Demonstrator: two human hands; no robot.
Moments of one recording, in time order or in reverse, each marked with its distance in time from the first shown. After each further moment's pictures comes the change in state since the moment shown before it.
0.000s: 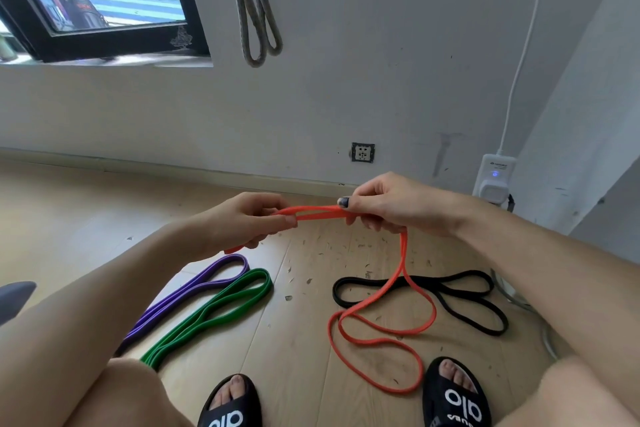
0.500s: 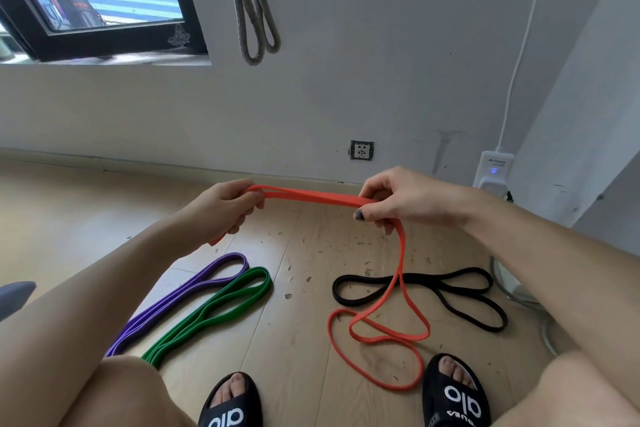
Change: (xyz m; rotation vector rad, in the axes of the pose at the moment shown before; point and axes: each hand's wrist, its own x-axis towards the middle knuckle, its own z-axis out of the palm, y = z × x) left_hand 0.002 -0.018 -0.017 0.021 0.280 -0.055; right_hand -0.002 0.008 -0.012 -0.064 0.025 -0.009
